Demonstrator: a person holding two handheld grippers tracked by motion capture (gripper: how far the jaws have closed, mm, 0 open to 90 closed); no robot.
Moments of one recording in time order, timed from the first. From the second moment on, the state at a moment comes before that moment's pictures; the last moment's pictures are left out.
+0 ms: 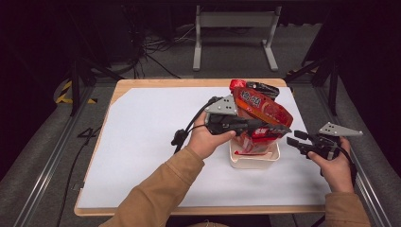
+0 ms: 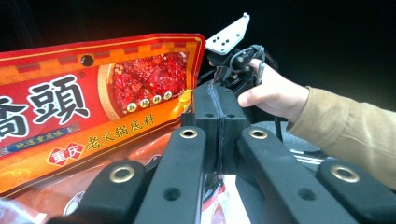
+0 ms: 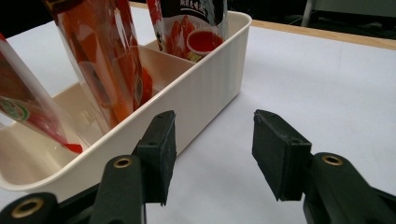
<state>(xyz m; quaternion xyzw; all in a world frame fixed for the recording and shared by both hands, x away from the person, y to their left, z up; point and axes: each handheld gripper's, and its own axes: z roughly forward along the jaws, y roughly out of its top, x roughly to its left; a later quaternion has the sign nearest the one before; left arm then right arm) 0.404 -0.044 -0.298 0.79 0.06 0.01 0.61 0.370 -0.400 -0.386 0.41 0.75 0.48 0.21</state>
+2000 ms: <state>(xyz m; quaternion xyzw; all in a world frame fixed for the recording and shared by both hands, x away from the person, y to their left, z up) 0.415 -0.021 -0.340 0.79 0.11 0.01 0.60 0.373 -0.397 -0.389 0.41 0.75 0.47 0.20</state>
